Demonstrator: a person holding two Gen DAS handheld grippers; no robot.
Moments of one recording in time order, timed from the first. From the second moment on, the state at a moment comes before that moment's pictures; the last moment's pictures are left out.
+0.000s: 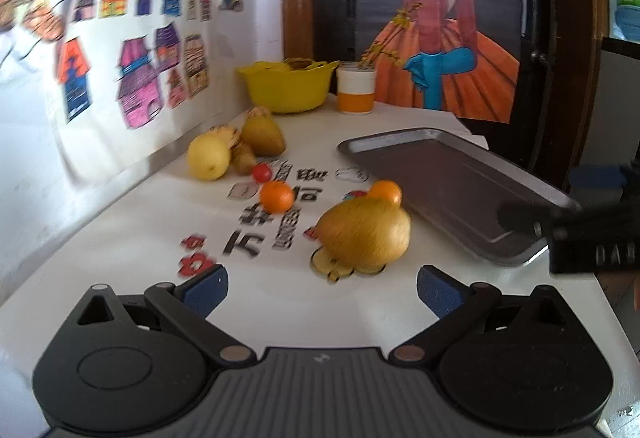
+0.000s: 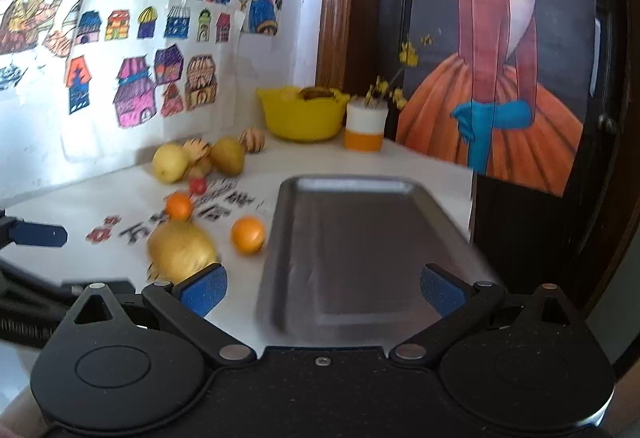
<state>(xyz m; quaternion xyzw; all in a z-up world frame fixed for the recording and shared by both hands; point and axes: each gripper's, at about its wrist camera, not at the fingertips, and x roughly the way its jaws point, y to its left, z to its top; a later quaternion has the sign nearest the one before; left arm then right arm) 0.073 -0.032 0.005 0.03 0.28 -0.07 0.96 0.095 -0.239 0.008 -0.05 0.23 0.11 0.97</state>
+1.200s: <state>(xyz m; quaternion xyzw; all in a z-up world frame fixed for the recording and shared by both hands) 0.136 -0.077 -0.011 0.10 0.31 -0.08 0.94 0.219 -0.197 -0.006 -0.30 0.24 0.39 0.84</state>
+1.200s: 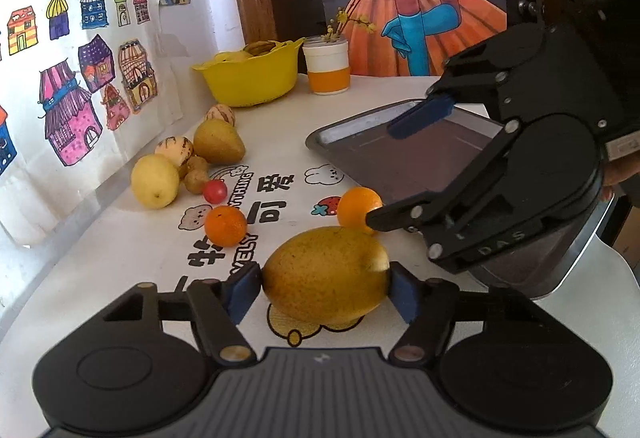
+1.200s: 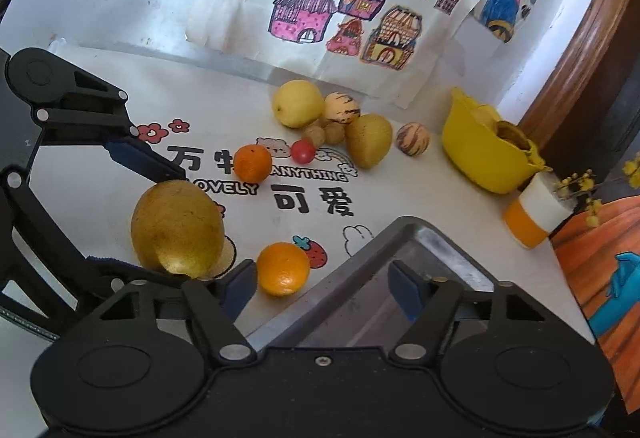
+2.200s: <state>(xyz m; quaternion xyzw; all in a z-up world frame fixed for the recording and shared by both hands) 0.179 -0.053 0.014 0.01 0.29 -0.03 0.96 0.259 -0.229 0.002 -0.16 0.26 0.28 0.91</state>
